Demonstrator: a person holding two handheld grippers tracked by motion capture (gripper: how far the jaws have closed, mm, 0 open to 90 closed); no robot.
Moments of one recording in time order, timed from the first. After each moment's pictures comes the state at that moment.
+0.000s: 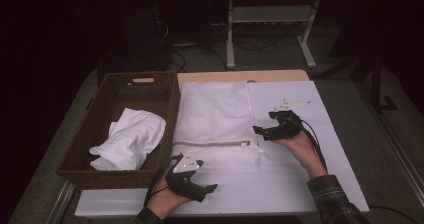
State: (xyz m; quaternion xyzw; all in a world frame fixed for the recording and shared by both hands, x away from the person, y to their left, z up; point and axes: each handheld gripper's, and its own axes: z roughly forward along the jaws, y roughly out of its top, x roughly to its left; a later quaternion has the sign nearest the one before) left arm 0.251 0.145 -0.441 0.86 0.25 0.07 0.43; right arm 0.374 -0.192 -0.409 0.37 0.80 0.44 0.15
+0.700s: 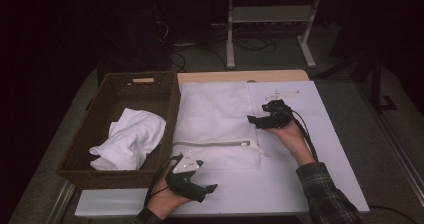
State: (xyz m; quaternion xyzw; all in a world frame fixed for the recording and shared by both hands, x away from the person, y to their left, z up) left arm 0.250 0.145 -0.441 0.86 0.25 0.07 0.43; right arm 0.410 -0.175 -0.409 0.40 0.80 0.43 0.16
